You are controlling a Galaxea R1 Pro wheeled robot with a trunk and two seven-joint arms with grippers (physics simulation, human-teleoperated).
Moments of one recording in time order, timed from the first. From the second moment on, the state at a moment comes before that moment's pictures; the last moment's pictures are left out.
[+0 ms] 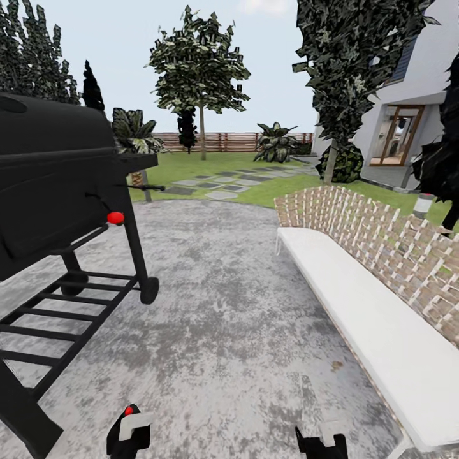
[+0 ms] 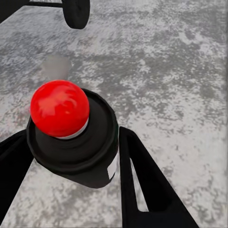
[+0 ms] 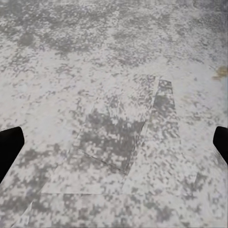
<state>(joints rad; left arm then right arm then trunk) -0.25 -0.03 0.11 -0.44 -0.09 -0.50 0.14 -0.26 0.02 -0.24 -0.43 0.27 -0.34 0.09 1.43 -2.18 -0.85</state>
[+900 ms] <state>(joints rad) -0.25 -0.03 0.11 -0.44 -0.09 -0.49 0.14 -0.26 0.01 -0.24 -0.42 0.27 -0.34 0.09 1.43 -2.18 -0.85</state>
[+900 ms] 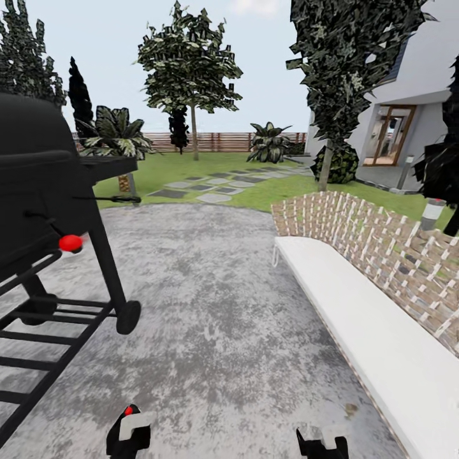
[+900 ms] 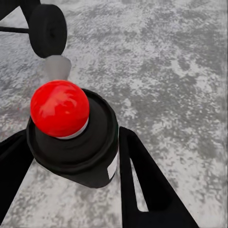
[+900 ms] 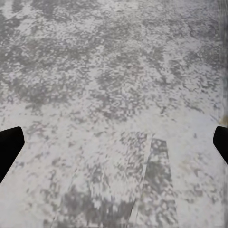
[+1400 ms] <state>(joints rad) -0.25 -0.02 0.11 -0.44 -0.09 -0.49 0.14 -0.26 0.02 -0.24 -0.42 0.27 -0.34 0.09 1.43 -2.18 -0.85</state>
